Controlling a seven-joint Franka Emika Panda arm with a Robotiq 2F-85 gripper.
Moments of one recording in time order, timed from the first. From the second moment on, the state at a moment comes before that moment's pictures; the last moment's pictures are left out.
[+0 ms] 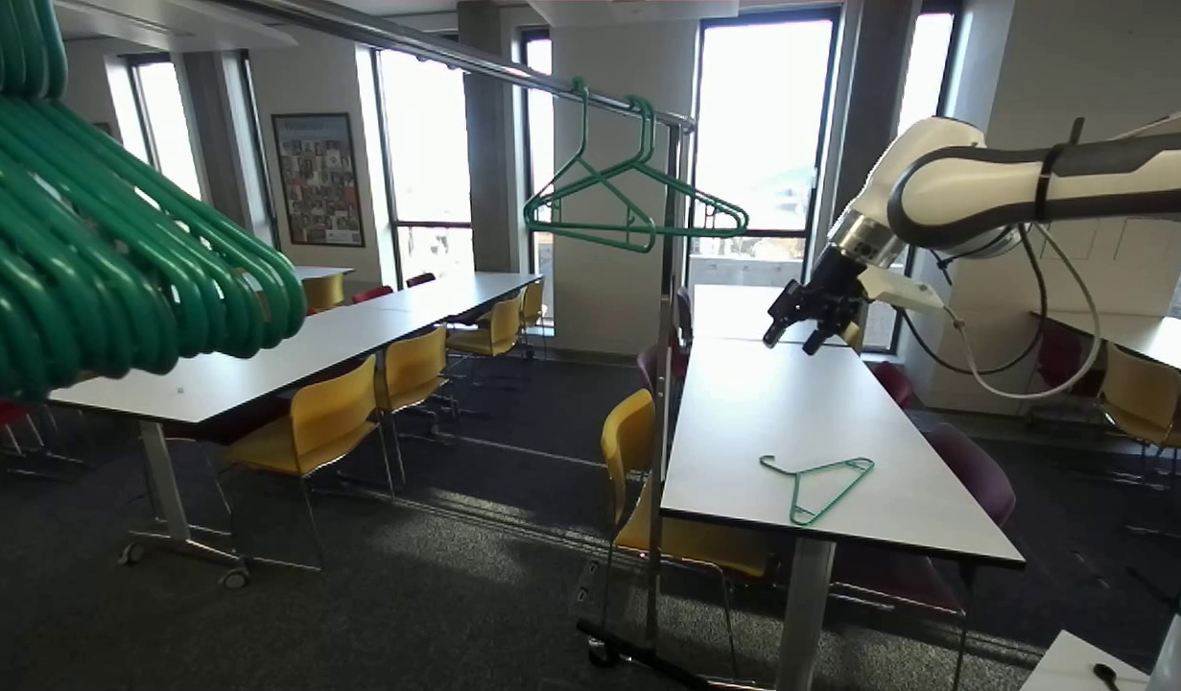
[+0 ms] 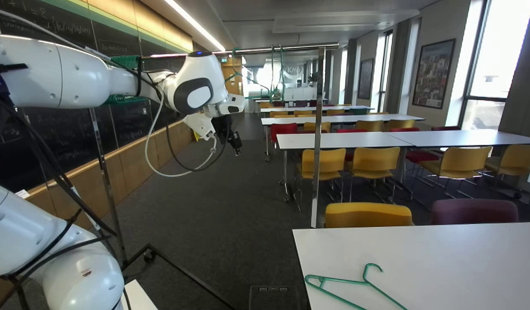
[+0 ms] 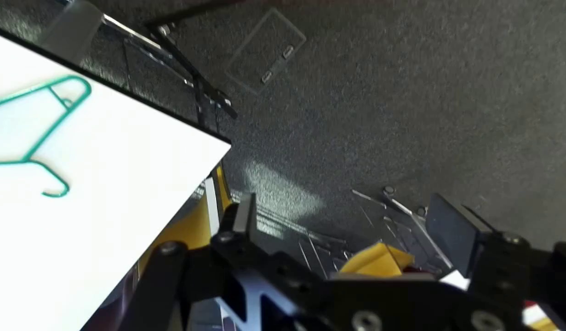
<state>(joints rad) 0.04 -0.54 0.03 -2.28 0.21 2.19 0.16</state>
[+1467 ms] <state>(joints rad) 0.04 -0.26 -0.11 -2.19 0.09 3.05 -0.34</state>
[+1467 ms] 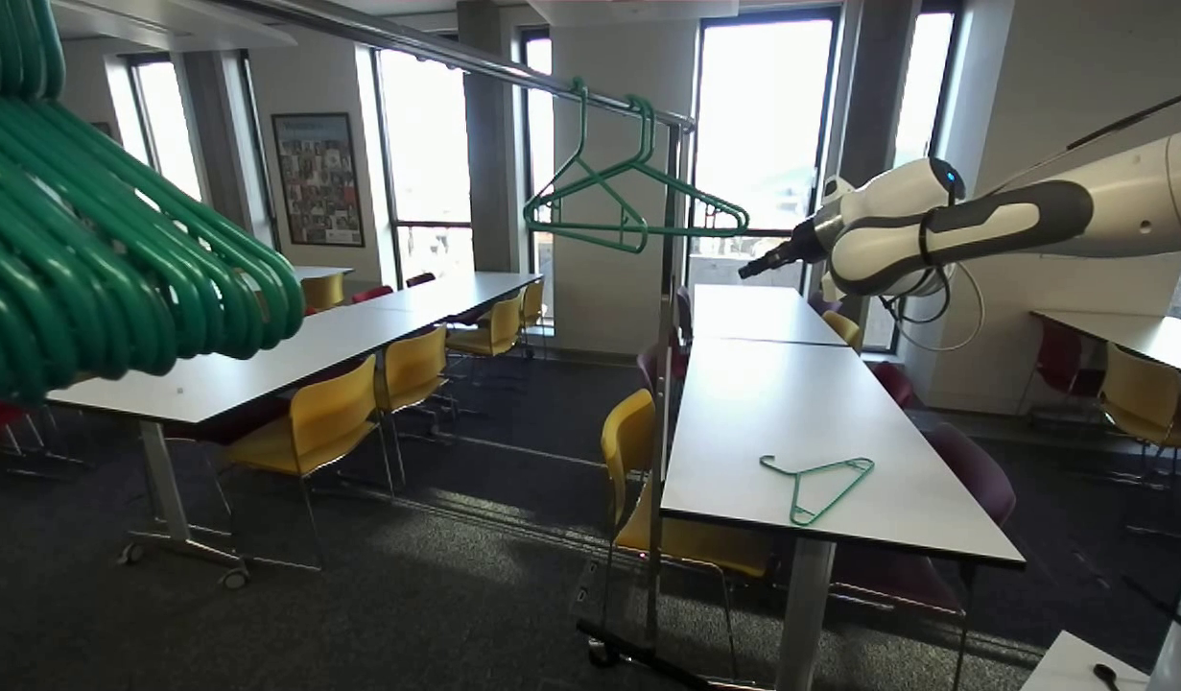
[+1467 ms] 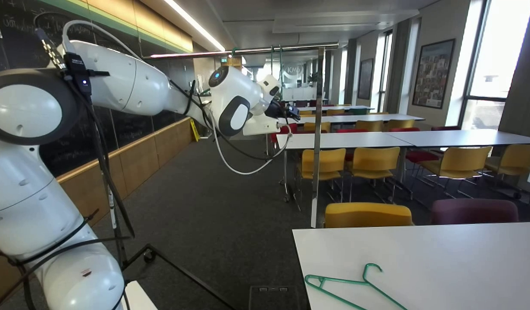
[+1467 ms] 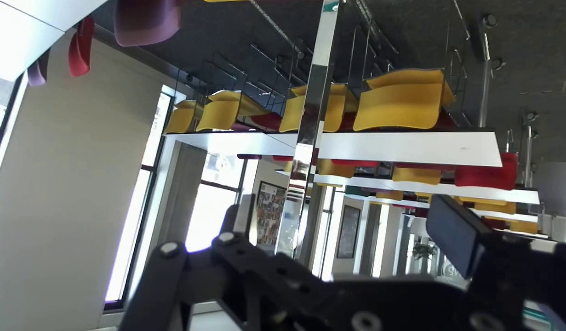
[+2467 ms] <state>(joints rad) 0.48 -0.25 -0.42 -2.15 0.31 3.20 -0.80</state>
